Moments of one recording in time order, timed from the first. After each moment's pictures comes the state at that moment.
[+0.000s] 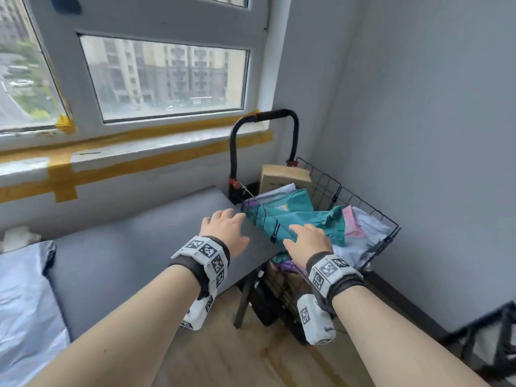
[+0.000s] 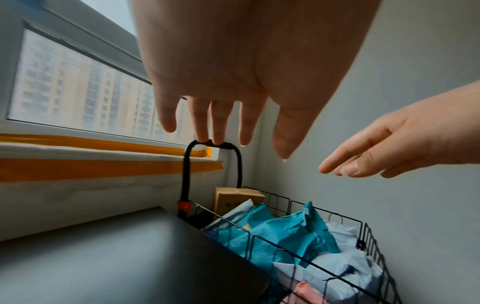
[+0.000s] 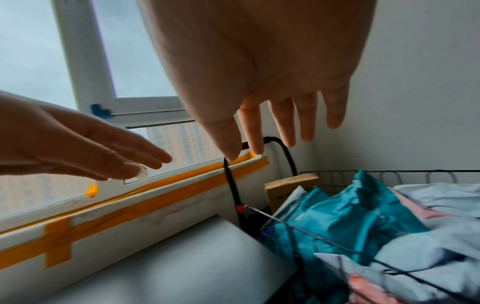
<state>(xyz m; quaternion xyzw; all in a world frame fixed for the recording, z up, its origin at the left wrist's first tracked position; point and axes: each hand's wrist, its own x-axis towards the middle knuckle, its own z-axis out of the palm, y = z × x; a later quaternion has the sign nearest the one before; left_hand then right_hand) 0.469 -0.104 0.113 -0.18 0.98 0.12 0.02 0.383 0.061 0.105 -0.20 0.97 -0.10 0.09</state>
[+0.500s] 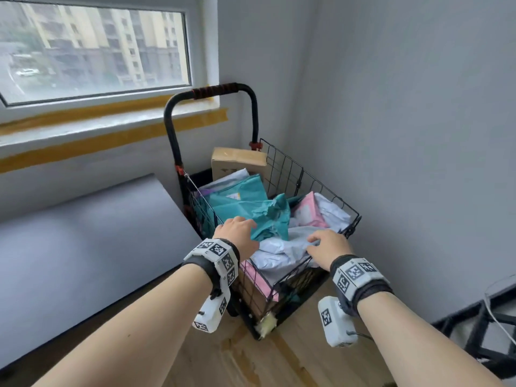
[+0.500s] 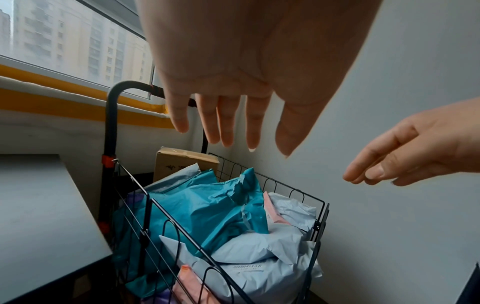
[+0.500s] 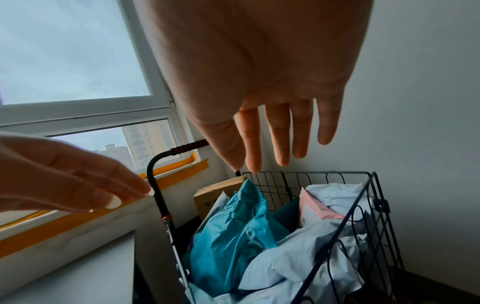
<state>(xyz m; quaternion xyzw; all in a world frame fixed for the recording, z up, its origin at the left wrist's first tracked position) 0.286 0.090 0.068 -0.17 0.96 0.18 0.09 0.193 0.276 0.064 -0.15 0.96 -0.15 0.16</state>
